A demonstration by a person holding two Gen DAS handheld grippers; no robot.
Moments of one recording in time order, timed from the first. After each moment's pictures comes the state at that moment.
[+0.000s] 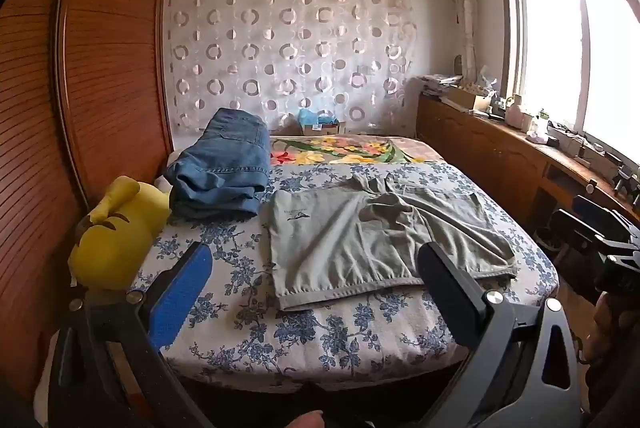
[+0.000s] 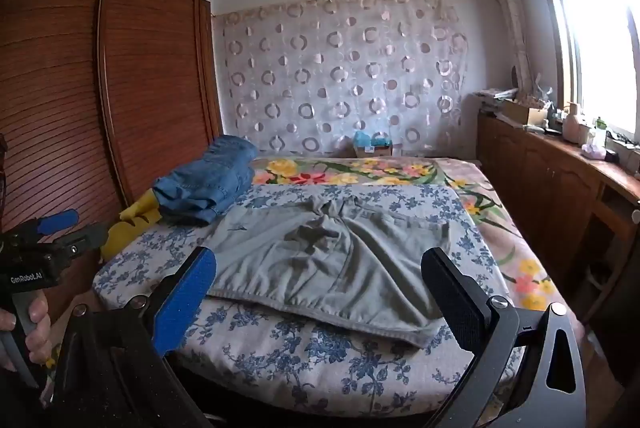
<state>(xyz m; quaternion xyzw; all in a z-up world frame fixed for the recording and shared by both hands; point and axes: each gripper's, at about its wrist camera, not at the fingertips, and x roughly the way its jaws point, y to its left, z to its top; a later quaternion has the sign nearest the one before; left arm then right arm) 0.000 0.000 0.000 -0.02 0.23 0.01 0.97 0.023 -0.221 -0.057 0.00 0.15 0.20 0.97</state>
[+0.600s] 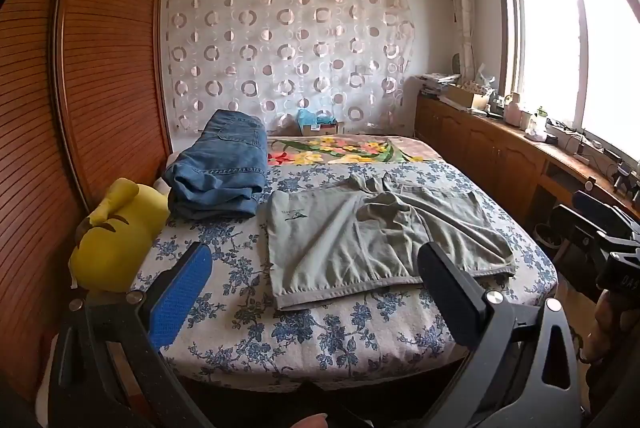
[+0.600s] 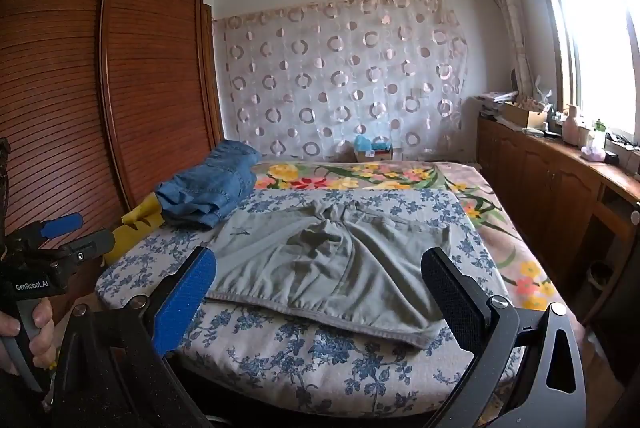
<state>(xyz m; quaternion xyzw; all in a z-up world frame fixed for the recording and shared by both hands) -0.001 -0.001 0.000 -0.02 0.22 0.01 0.97 0.020 -0.221 -0.056 0.00 0.14 0.21 0.97</state>
